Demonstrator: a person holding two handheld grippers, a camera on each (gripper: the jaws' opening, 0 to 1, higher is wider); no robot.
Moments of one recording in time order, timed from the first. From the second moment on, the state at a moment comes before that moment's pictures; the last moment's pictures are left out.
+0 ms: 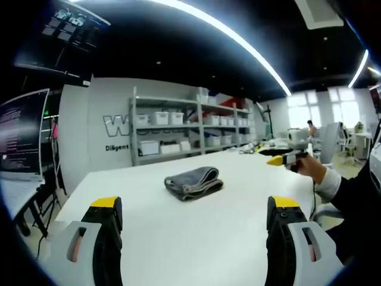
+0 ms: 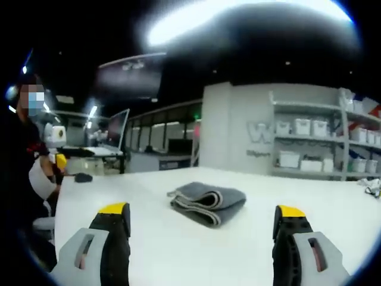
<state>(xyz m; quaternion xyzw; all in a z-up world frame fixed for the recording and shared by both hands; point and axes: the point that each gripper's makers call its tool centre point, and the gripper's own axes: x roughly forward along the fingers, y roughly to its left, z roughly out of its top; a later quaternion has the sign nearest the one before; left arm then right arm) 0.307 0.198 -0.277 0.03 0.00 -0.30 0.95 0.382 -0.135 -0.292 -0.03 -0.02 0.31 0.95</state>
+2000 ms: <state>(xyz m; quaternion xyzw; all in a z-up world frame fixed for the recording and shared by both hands) 0.306 0.195 -0.274 0.04 -0.01 -0.30 0.95 0.444 -0.120 -0.295 -0.09 0.05 0.33 0.94</state>
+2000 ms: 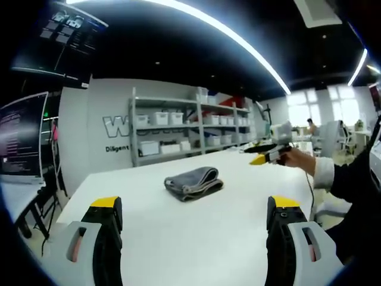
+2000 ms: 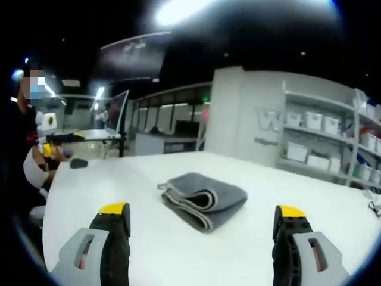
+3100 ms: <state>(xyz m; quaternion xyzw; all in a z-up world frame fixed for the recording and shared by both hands) 0.308 0.192 -0.277 0.04 0.00 -0.30 0.95 0.501 -0.109 -0.318 -0.12 0.12 0.33 0.93</state>
